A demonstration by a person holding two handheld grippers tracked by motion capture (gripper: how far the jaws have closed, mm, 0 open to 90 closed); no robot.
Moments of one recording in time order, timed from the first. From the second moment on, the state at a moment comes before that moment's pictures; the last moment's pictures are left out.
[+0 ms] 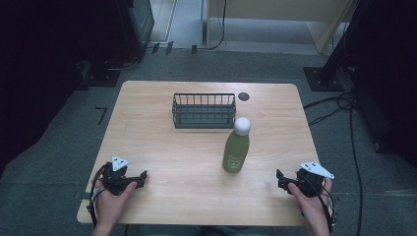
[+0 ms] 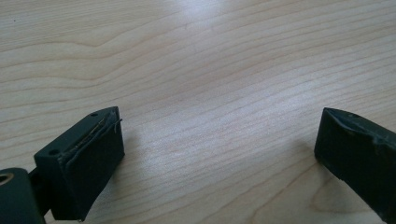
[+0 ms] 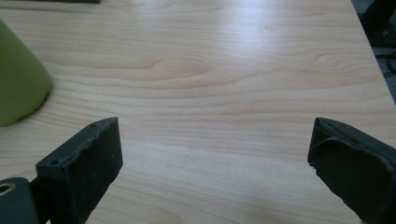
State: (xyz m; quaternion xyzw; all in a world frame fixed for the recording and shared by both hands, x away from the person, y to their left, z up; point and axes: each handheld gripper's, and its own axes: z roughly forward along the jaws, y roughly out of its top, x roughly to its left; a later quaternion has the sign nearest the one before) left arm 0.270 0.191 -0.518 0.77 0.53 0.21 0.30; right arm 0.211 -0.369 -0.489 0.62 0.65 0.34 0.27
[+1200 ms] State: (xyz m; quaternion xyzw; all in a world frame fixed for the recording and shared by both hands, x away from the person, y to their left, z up) left arm 0.270 0.191 -0.518 0.77 0.53 0.22 0.30; right arm 0.232 -0.263 -0.459 0.51 0.70 0.45 0.21
